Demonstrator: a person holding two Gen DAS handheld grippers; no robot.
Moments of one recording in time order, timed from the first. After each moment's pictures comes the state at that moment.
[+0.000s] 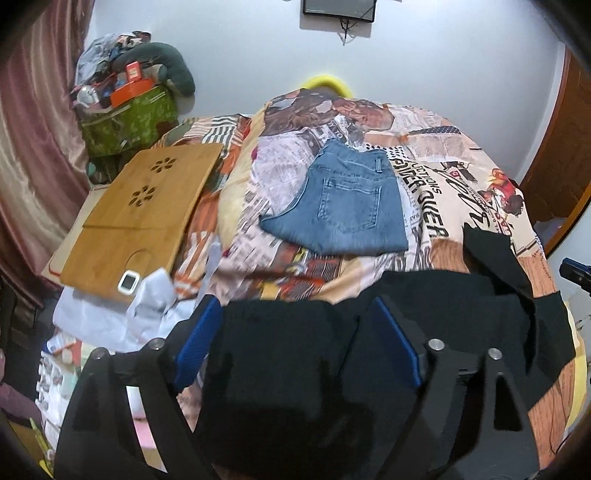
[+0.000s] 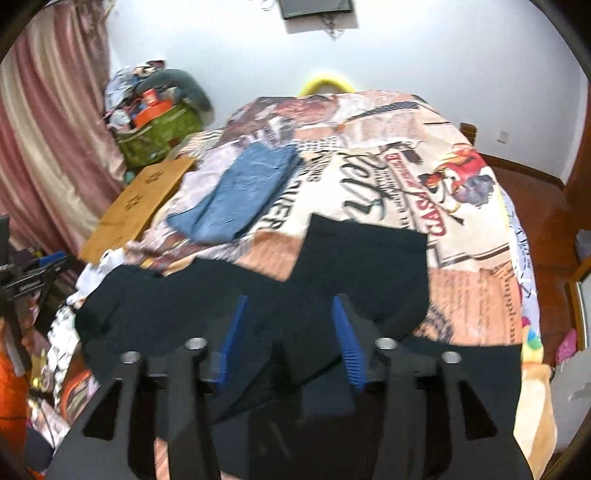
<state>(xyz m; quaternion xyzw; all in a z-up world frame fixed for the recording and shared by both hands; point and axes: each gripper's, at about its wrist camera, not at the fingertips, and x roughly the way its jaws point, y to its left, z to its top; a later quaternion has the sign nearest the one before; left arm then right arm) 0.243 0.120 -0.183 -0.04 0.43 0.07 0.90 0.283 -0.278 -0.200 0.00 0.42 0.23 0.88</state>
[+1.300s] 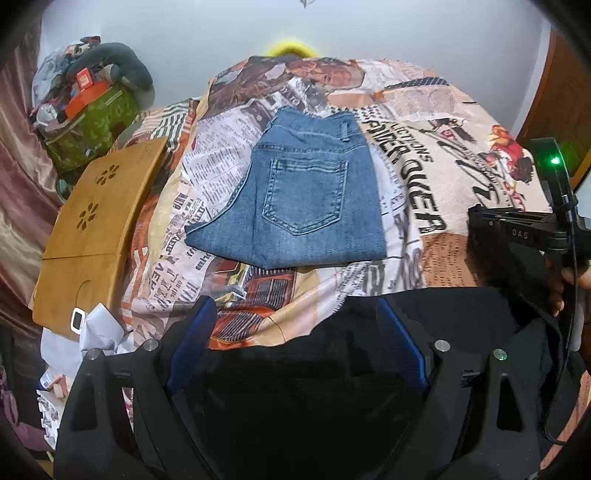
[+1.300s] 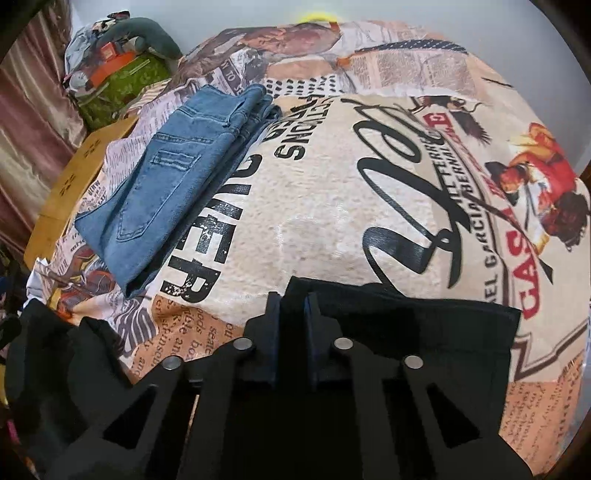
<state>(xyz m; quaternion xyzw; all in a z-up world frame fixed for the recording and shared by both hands) 0.340 0.052 -0.234 0.01 0.48 0.03 0.88 0.438 -0.215 -0.293 -0.04 0.51 0.22 0.83</state>
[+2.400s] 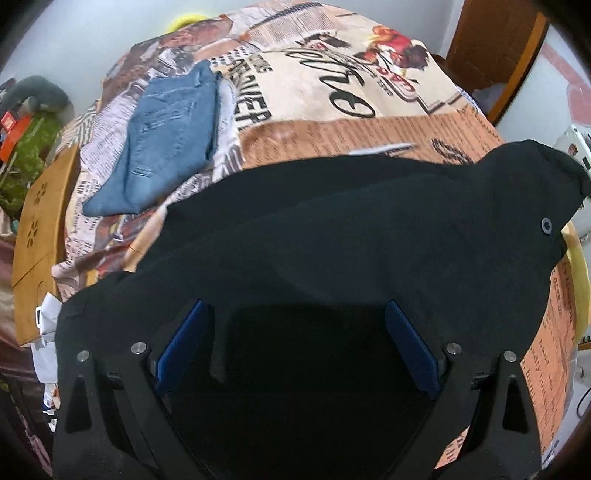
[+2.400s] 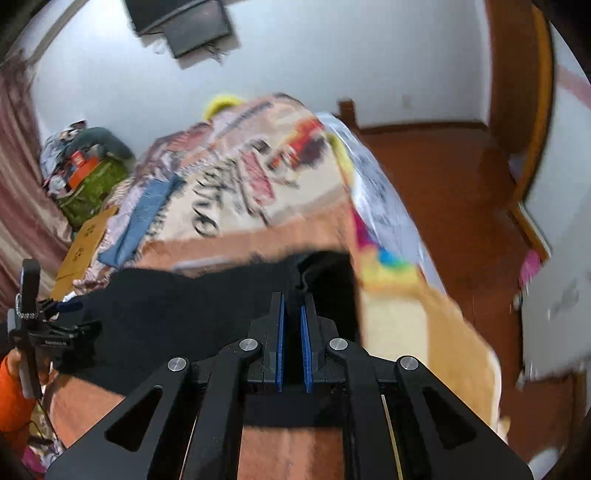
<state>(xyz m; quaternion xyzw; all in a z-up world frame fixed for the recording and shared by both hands) 0.269 -0.093 -0.266 0.08 0.56 -0.10 0.82 0.214 -0.482 -0.222 0.11 0.44 0.09 0.89</state>
